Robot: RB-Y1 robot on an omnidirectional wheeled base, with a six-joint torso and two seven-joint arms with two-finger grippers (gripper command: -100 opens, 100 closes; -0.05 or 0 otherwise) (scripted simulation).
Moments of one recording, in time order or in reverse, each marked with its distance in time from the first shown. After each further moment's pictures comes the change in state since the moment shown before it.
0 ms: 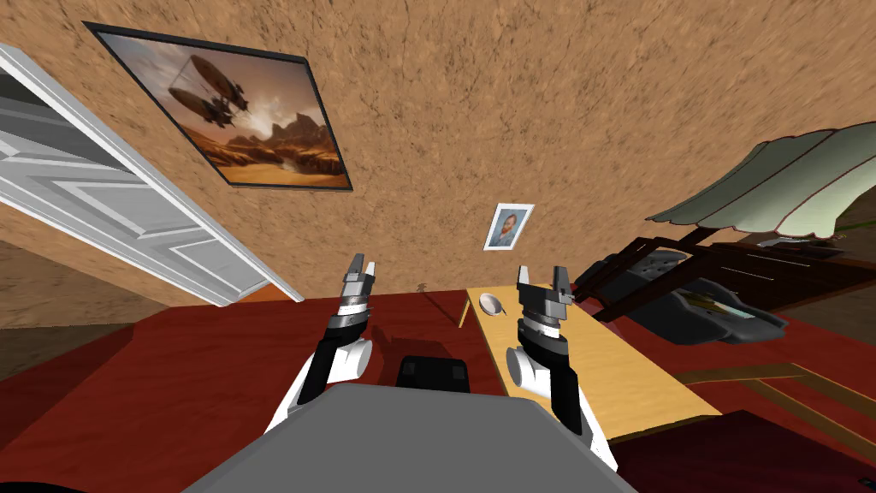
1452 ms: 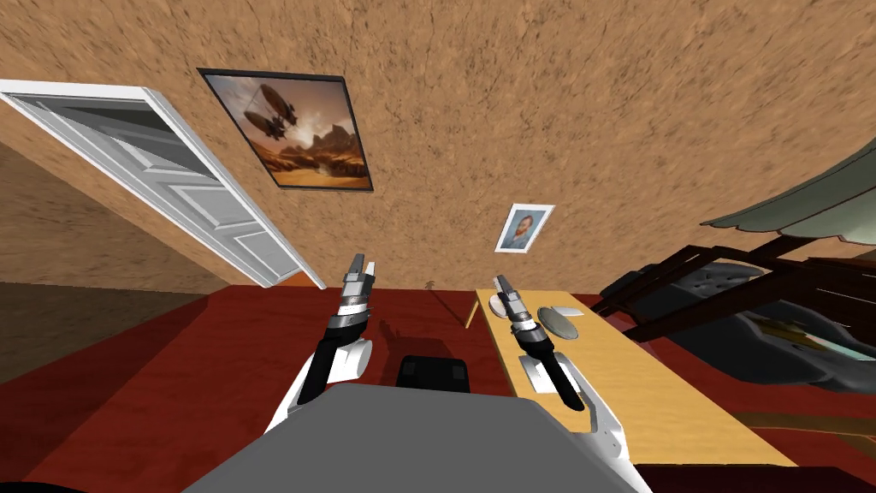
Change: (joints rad) left arm 0.000 0.000 0.000 0.000 0.000 0.000 0.000; right arm -0.069 -0.417 0.063 0.284 0.159 0.008 0.114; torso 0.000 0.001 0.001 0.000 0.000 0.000
